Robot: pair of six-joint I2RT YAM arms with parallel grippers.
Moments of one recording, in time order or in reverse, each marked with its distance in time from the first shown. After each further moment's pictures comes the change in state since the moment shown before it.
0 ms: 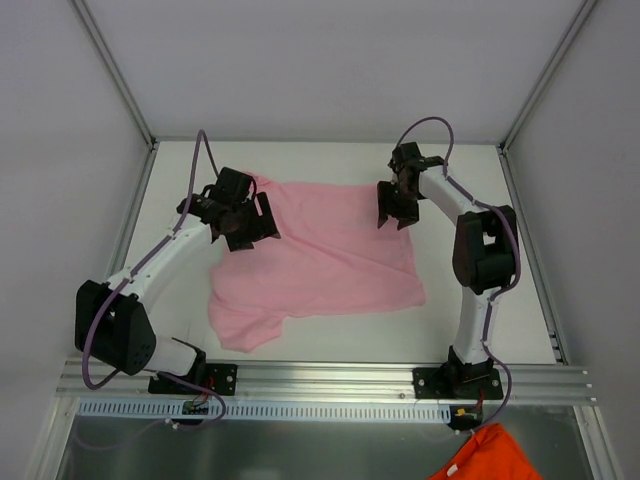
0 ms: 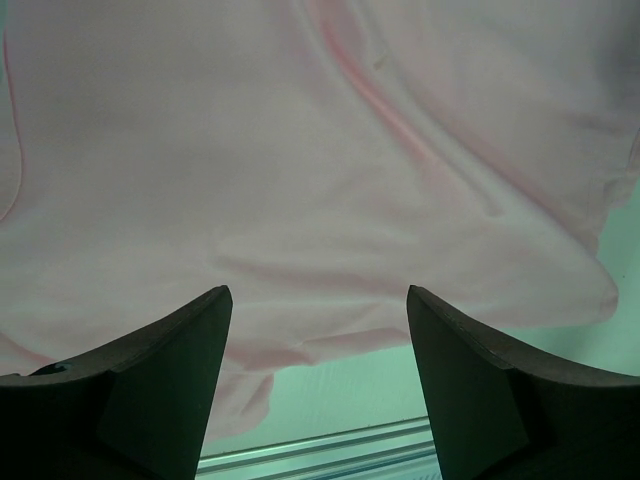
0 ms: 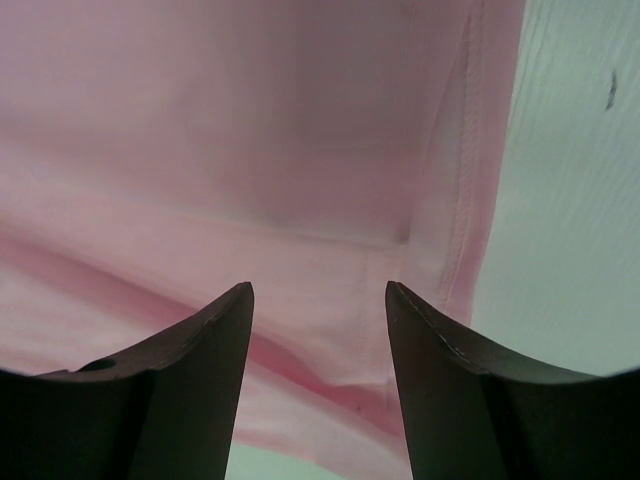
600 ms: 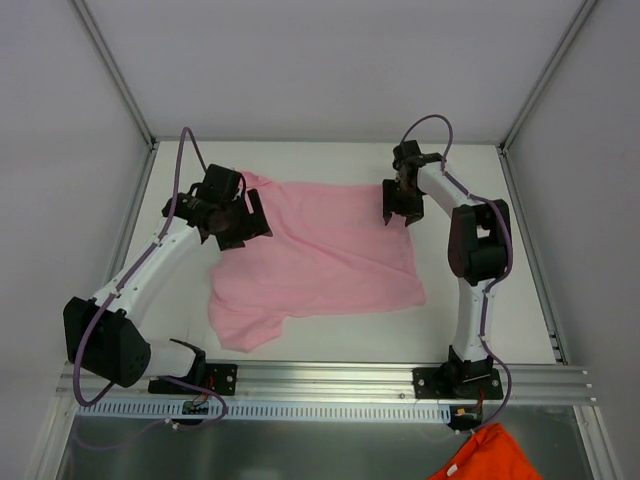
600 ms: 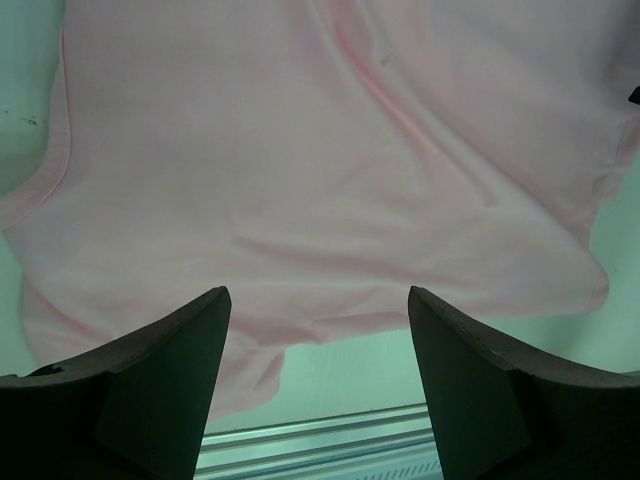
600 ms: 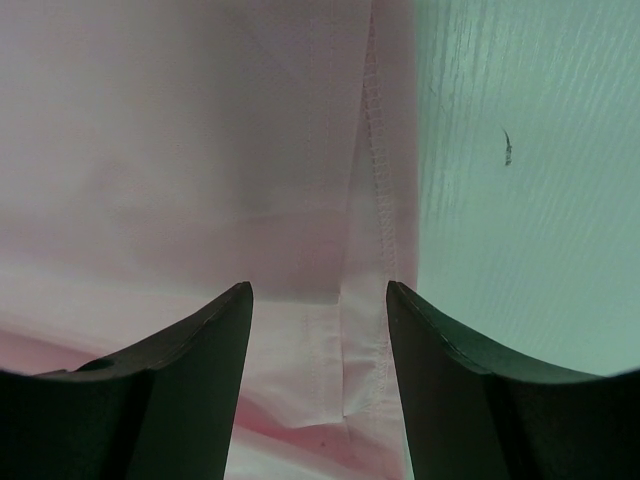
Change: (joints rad) left arm 0.032 -0.068 0.035 -0.089 -0.005 0.022; right arm -0.024 0.099 0.105 -0.019 0.113 -0.013
